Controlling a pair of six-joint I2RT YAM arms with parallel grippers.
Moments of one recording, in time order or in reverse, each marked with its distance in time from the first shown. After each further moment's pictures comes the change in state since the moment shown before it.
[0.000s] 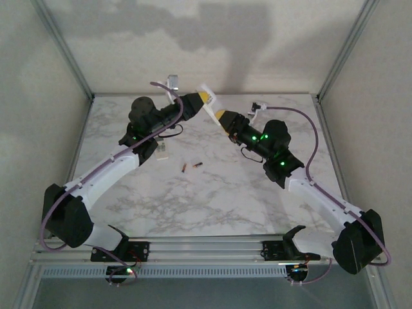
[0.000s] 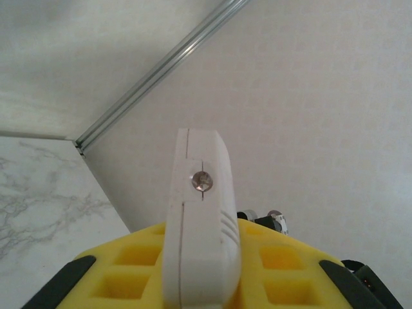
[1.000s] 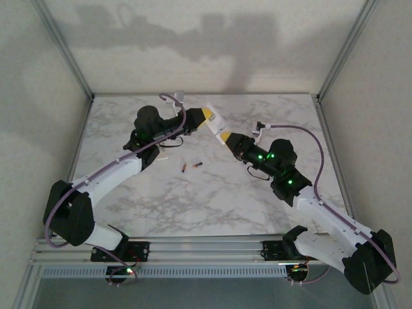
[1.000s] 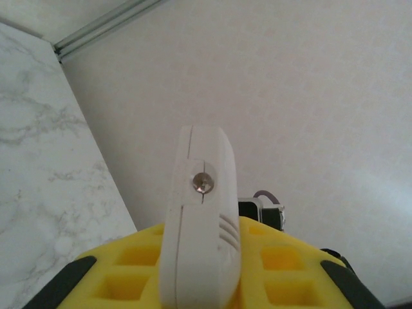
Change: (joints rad) left arm 0.027 0.016 -0.134 0.047 0.166 -0.212; right arm 0.016 -0.209 -0.217 -0.055 -0.004 0.003
